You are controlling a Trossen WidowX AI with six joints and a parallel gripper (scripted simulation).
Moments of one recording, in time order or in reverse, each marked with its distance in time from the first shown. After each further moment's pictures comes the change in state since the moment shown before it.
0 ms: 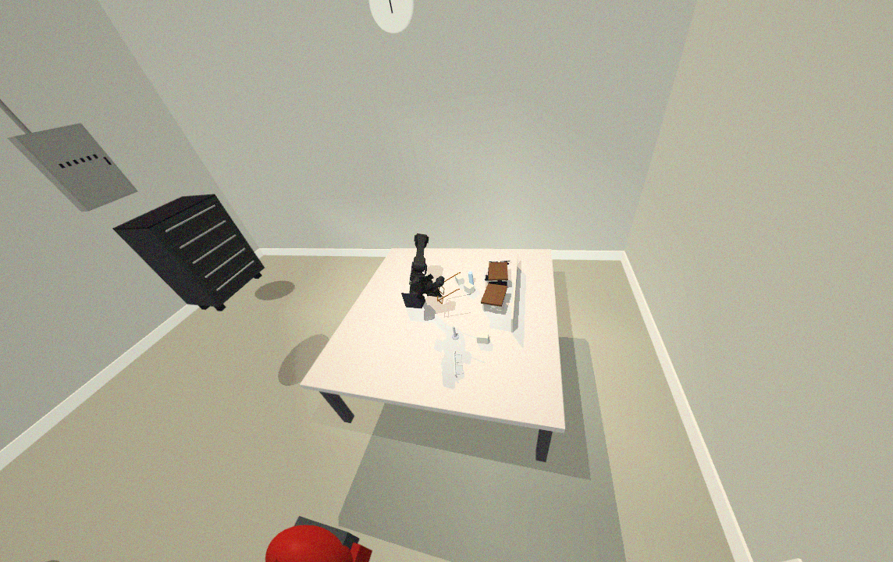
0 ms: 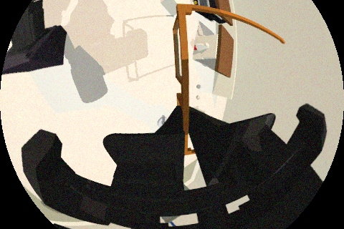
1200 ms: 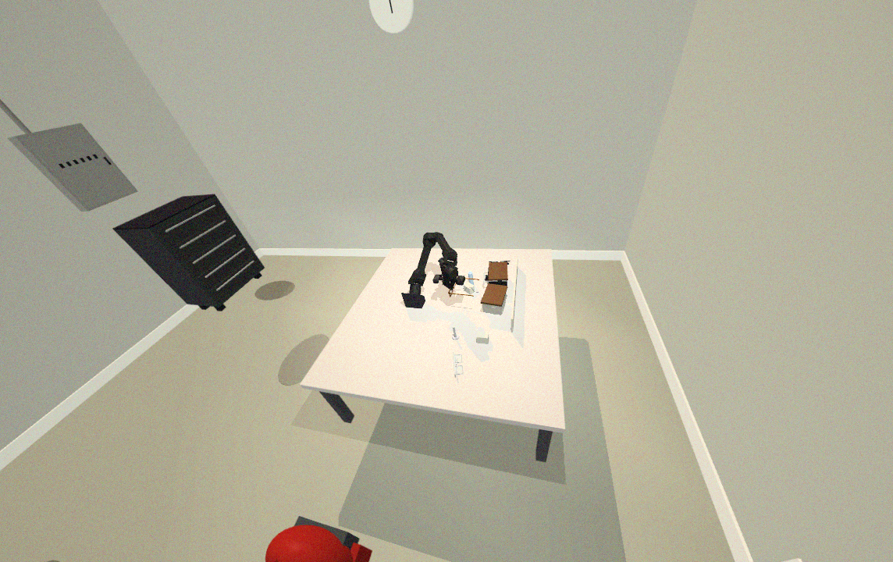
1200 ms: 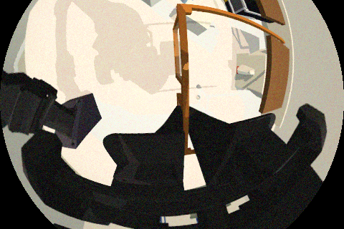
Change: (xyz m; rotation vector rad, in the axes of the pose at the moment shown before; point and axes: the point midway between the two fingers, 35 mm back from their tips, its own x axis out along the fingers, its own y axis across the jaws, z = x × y) arm 0.075 -0.026 0.112 0.238 0.042 0.517
